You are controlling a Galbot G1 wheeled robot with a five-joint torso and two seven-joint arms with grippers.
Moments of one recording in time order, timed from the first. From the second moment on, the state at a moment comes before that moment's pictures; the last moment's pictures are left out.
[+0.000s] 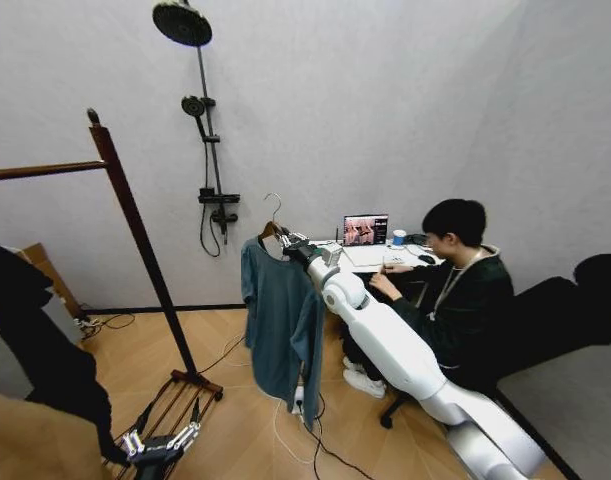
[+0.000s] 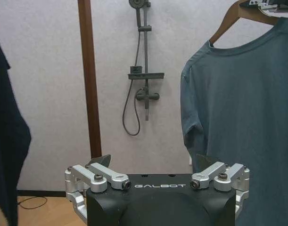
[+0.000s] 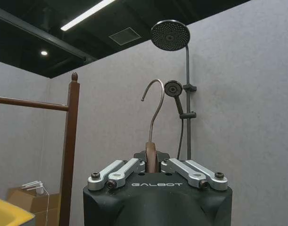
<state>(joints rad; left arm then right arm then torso) 1.81 -1.53 -0.64 -2.28 -0.09 -0.07 0.01 -0.19 1.19 -0.11 1.53 0.71 -0.11 0.00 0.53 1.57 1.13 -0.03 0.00</state>
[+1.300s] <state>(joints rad) 1.81 -1.53 -0.64 -2.28 -0.09 -0.07 0.01 0.17 1.39 -0.11 1.10 0.53 -0.10 -0.07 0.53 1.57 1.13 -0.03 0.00</state>
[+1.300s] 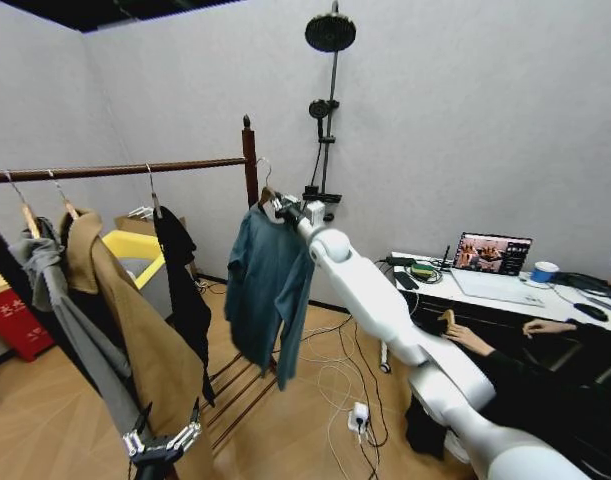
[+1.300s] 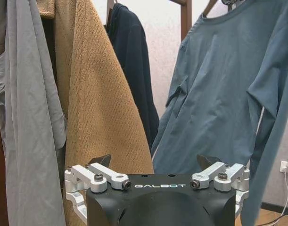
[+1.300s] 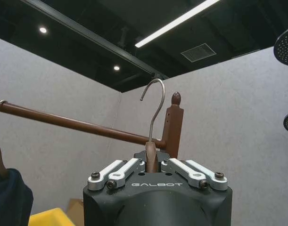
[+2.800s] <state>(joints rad) 1.81 -1.53 -0.64 -2.28 -0.09 -0.07 0.01 0.29 1.61 -0.02 0.81 0.45 -0.13 -0.09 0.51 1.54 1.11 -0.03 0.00</state>
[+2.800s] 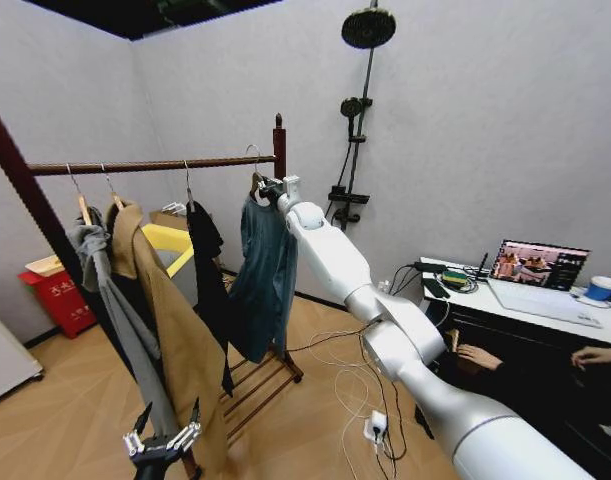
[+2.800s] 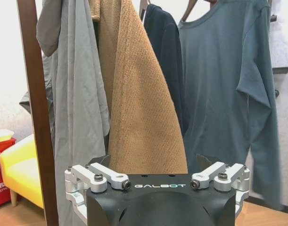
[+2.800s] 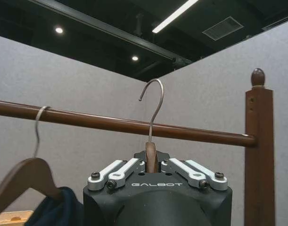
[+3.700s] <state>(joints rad) 1.81 -1.53 -0.64 -2.28 -0.09 -0.07 0.01 0.26 1.61 -0.06 0.88 0.48 -0.22 -0.07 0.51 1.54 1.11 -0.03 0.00</state>
